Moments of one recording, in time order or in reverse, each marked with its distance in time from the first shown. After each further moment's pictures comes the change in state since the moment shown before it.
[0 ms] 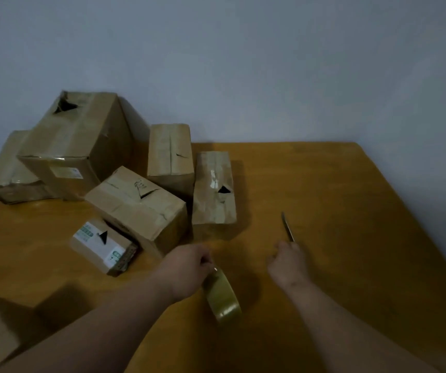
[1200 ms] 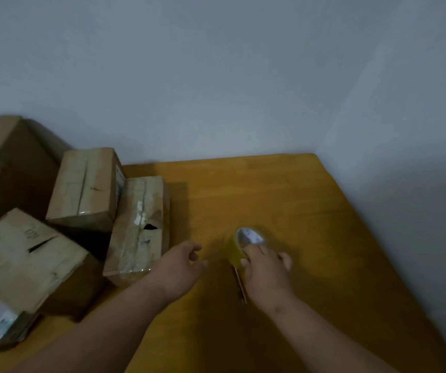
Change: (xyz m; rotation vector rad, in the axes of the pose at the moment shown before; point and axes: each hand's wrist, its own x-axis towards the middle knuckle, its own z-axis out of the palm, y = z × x) left_hand 0.131 0.108 0.037 -0.288 0.063 -0.111; right_hand 0.076 0.062 -0.070 -0.034 0.177 -0.373
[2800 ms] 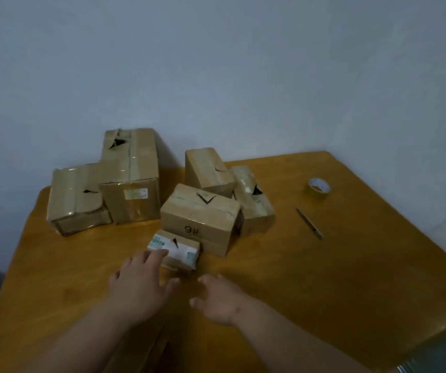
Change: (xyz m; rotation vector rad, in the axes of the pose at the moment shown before) left_hand -0.226 -0.275 -0.250 0.546 0.153 0.104; right_hand -0.186 -0.400 0.111 0.187 -0.525 0.166
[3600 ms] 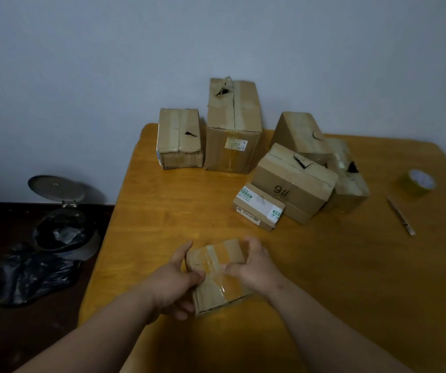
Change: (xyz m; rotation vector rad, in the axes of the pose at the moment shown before) left_hand -0.087 -0.133 0.029 -1.010 -0.387 -0.450; right_hand 0.003 -0.075 0.094 0.354 0.024 0.049
